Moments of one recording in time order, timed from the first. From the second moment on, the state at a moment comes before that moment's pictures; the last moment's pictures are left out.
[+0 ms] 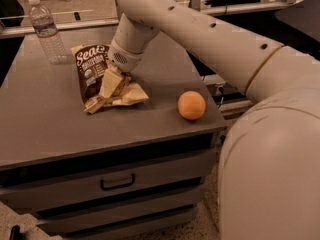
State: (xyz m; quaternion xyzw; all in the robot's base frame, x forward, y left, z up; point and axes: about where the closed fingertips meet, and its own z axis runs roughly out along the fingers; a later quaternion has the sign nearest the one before) arm 0.639 0.127 0.836 -0.58 0.78 0.15 0.17
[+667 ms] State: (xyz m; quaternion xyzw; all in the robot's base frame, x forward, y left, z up) arm 0.639 0.127 0.838 -0.58 0.78 0.15 0.17
